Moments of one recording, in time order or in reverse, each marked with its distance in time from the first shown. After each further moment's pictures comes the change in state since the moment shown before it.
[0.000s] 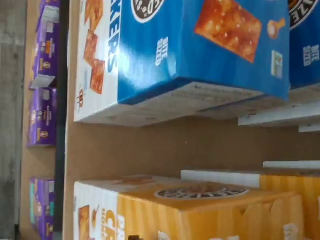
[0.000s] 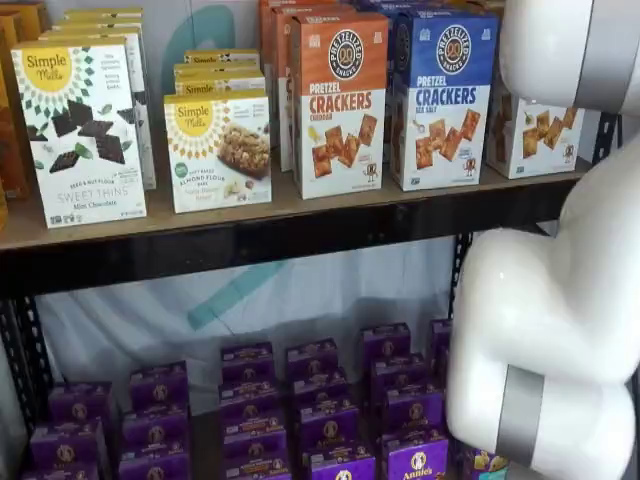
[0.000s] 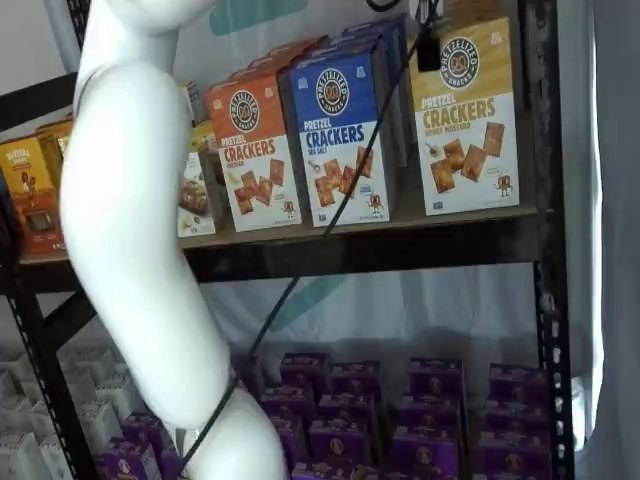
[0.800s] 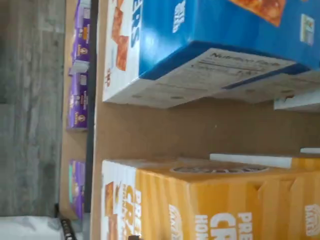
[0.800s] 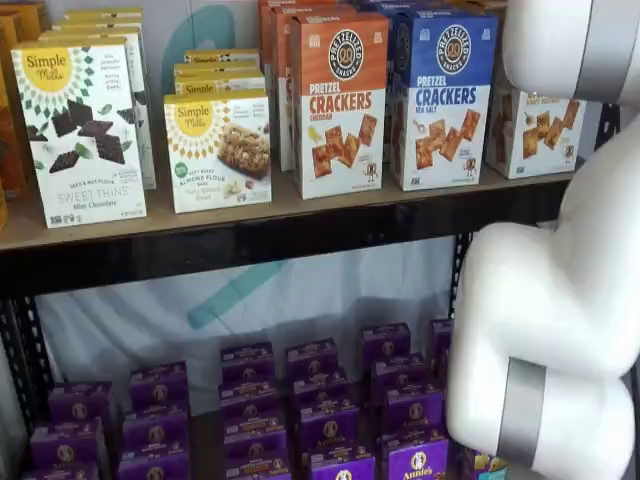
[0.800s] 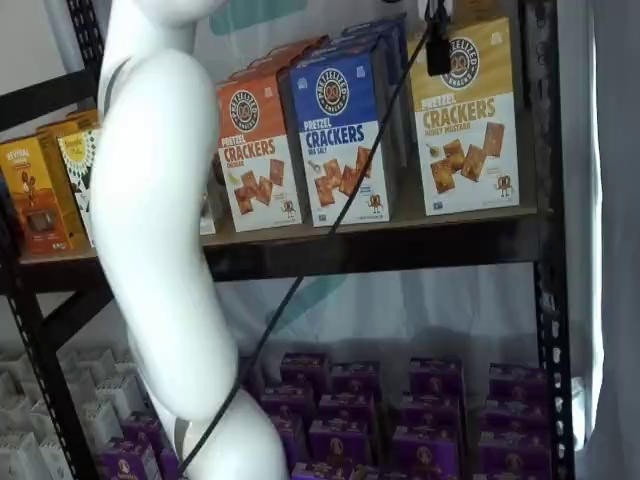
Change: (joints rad) arm 0.034 0.094 -0.124 -0.116 0.098 0.024
